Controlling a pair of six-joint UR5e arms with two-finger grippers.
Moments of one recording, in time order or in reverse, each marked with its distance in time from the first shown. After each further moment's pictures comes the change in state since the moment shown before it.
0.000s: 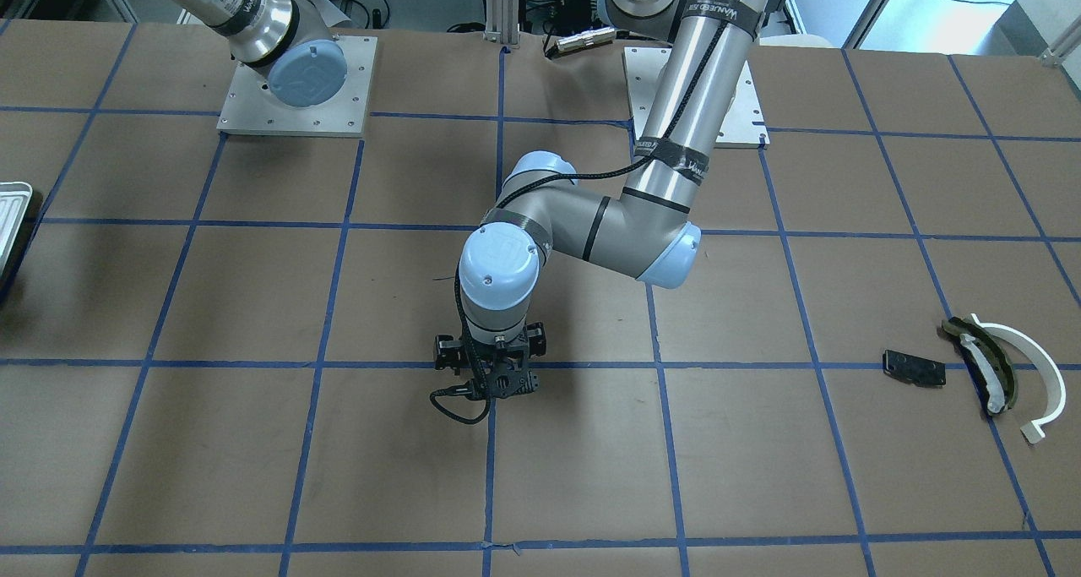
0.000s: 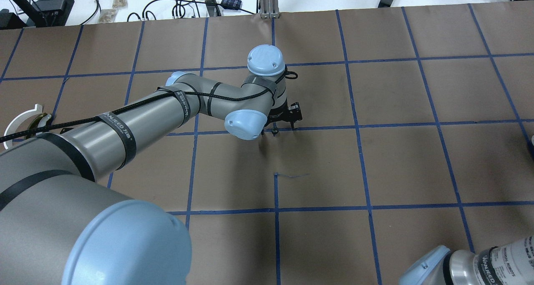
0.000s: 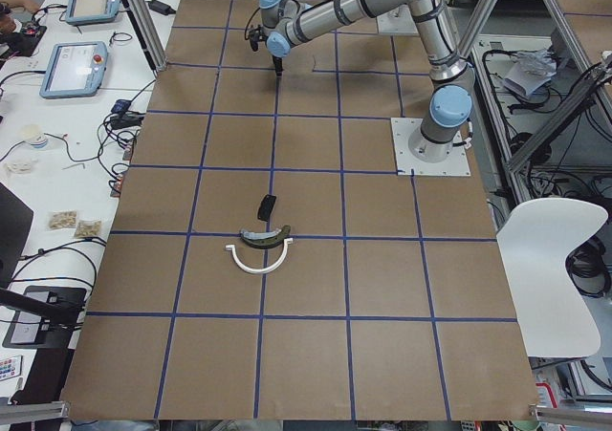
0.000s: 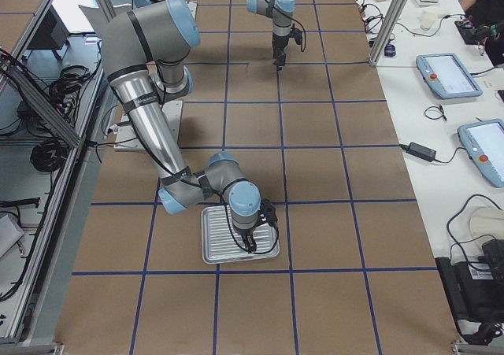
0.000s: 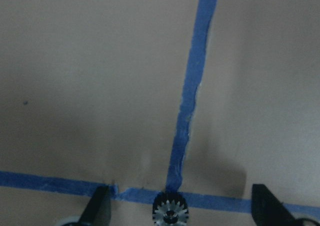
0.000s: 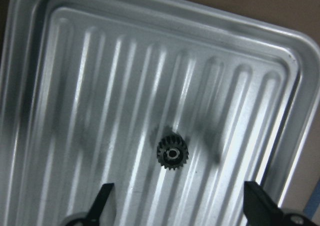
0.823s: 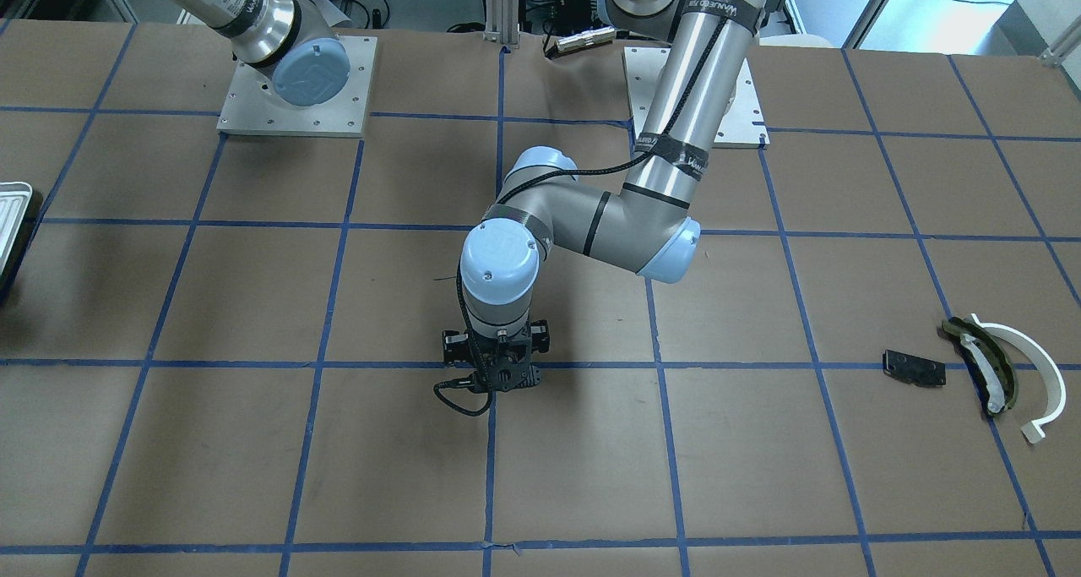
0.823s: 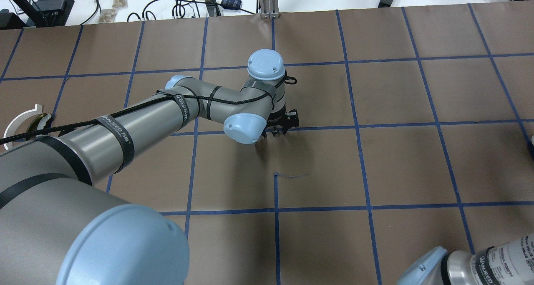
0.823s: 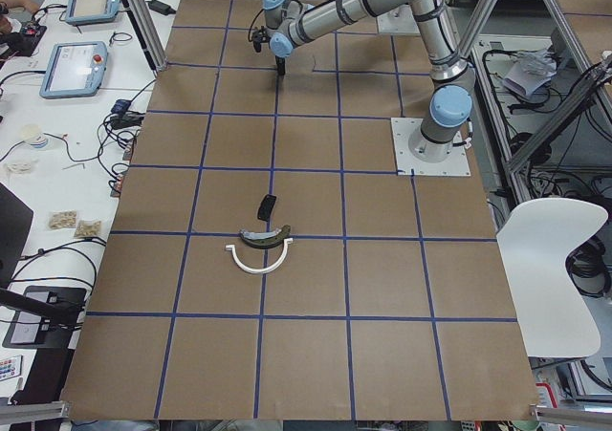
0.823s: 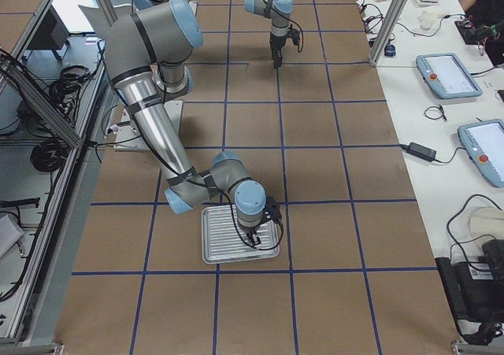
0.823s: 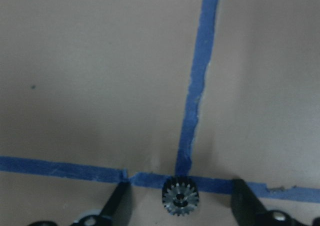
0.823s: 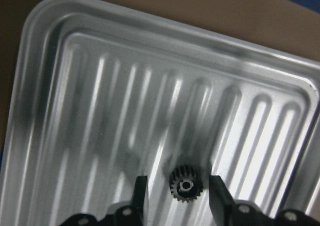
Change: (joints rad) left arm -0.001 0.012 -0.027 -0.009 0.017 0.025; right arm 0.031 0.009 -0.006 0.004 0.013 0.004
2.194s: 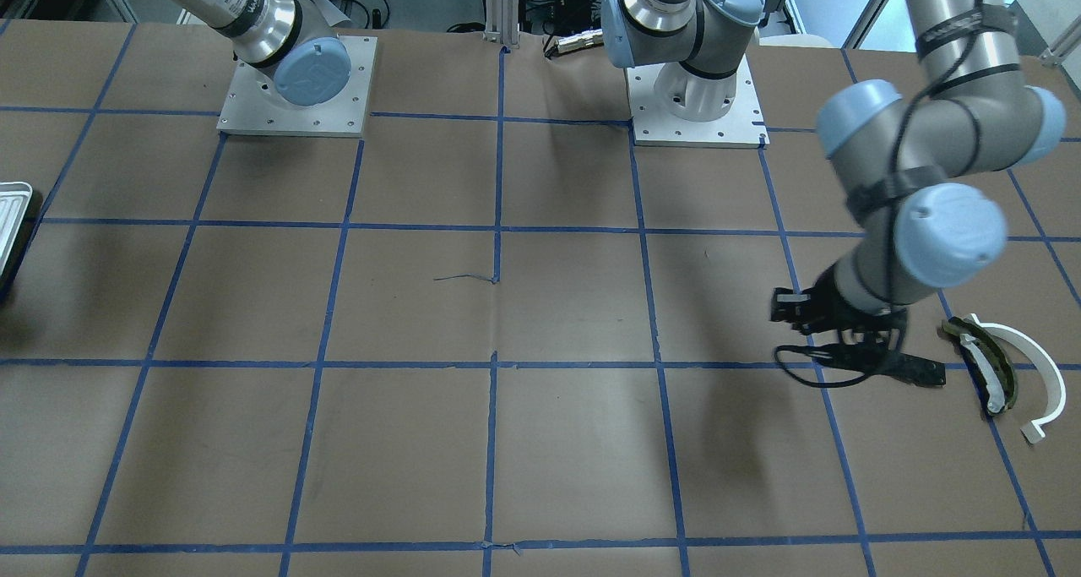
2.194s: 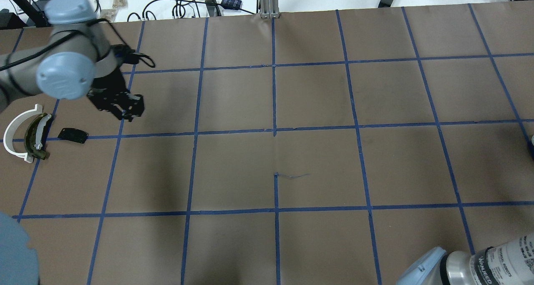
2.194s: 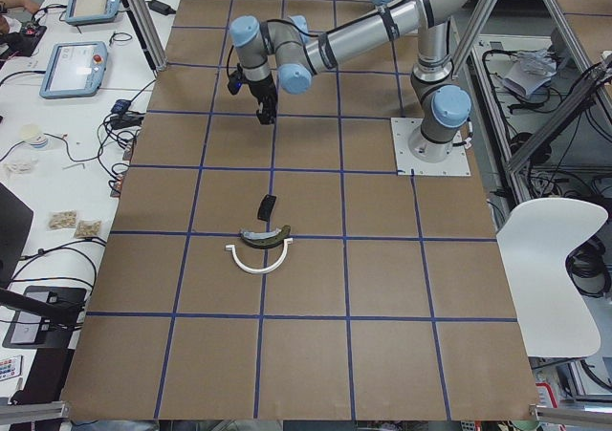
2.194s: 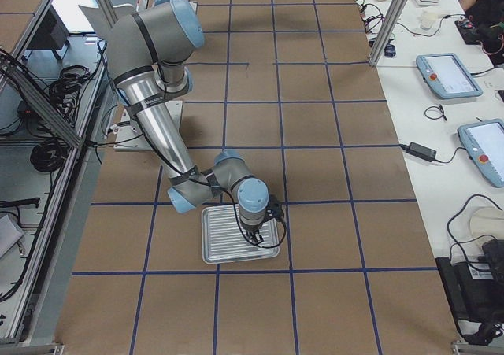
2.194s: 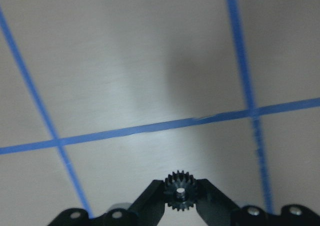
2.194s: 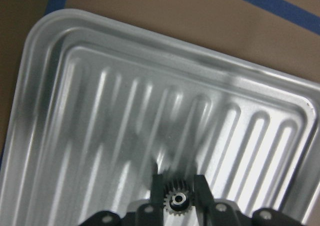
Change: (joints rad) left arm 0.709 0.323 -0.099 -0.364 0.150 0.979; right arm 0.010 -0.003 -0.004 -0.011 -0.009 -0.010
